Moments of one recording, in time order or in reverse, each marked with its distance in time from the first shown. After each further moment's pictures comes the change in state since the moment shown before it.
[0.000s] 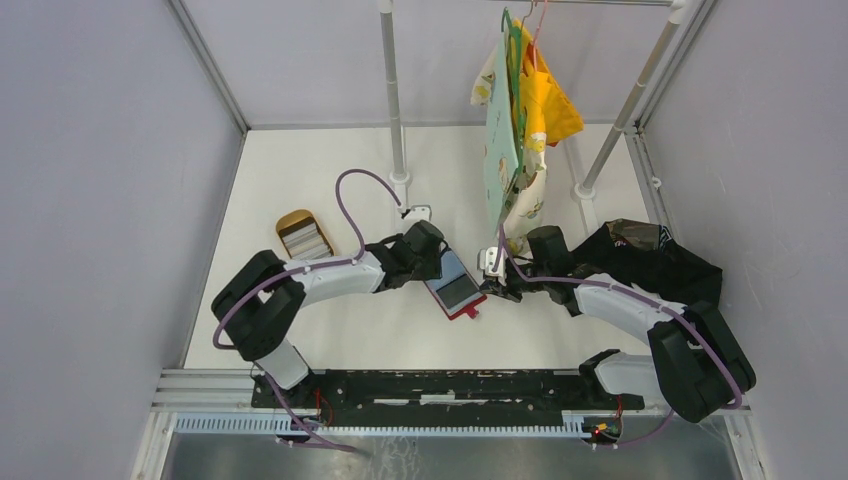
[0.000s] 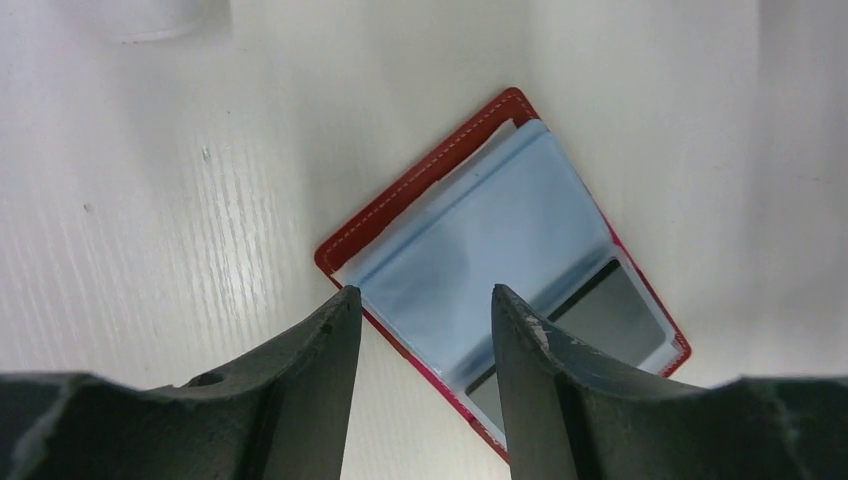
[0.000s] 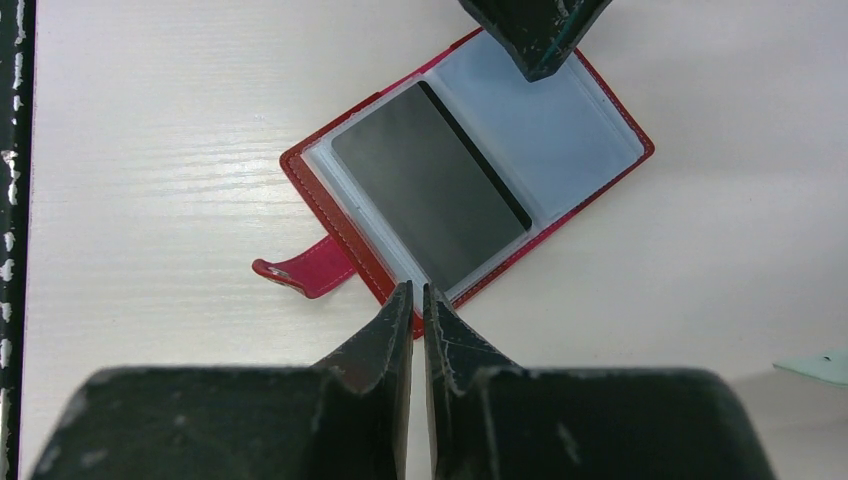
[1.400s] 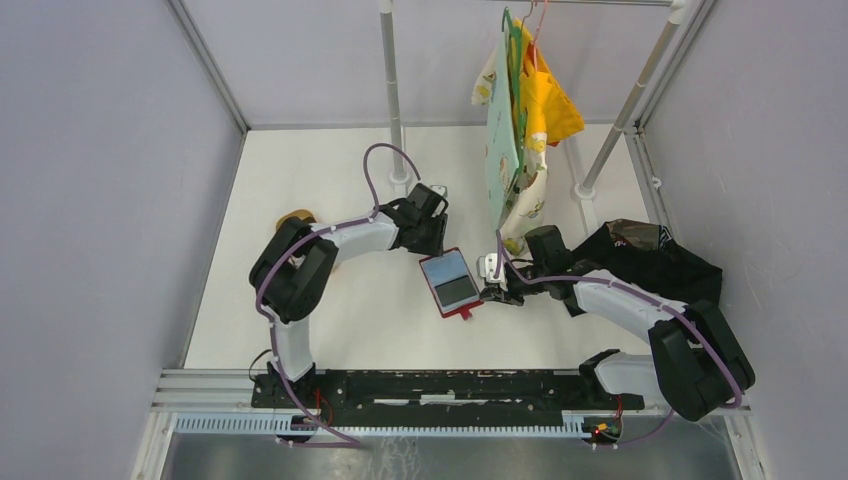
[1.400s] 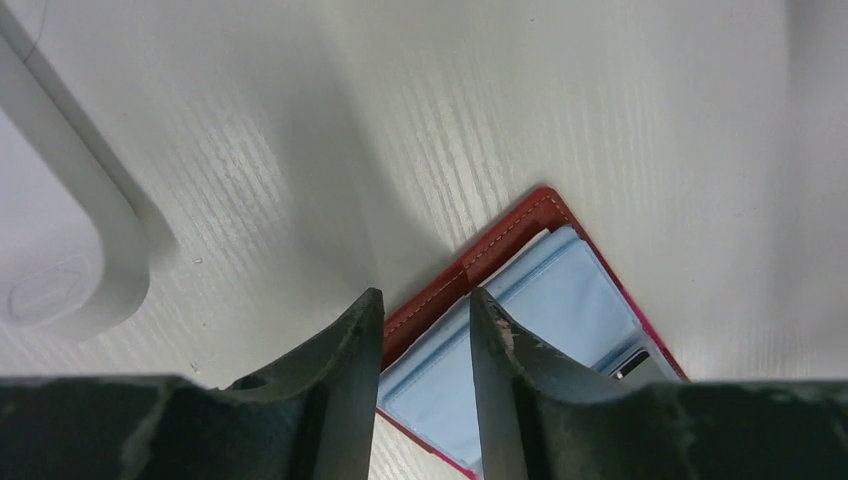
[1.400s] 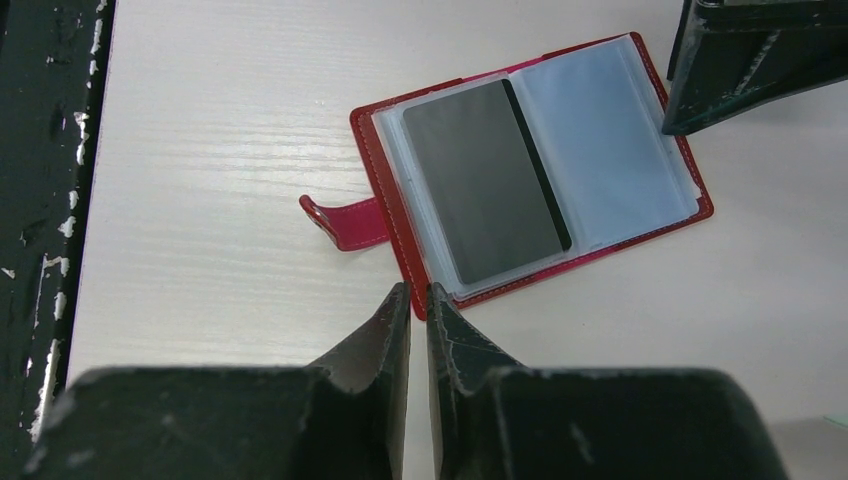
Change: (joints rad) left arm 0.195 0.292 0.312 -0.124 0.357 0.305; right arm 0.000 0.008 0.038 -0.146 -0.069 -0.124
